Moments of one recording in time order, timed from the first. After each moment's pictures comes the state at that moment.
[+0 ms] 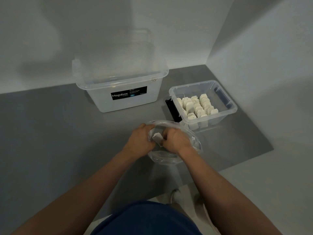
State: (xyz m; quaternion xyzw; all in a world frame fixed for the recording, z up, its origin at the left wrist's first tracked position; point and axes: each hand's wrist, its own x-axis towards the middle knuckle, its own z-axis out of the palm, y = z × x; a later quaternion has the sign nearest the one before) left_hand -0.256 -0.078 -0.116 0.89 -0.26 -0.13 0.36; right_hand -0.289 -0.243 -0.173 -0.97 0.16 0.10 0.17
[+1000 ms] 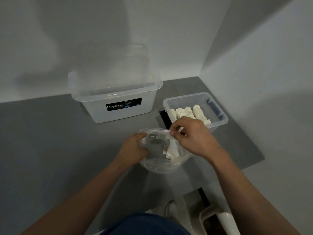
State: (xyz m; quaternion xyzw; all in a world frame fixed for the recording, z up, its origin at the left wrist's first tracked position) left_hand -0.244 -0.078 -0.121 0.89 -0.22 -0.15 0.37; right_hand -0.327 -0.281 -0.037 -0.96 0.06 -0.06 0.26
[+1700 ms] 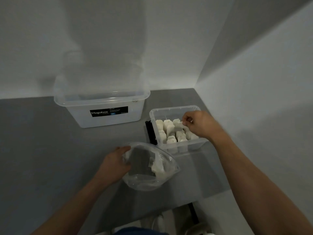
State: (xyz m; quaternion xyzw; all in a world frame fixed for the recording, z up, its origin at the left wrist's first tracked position) left_hand -0.265 -0.096 -0.133 0.90 -0.14 -0.14 0.38; right_hand -0.257 -0.430 -0.046 -0.98 0.09 0.01 0.15
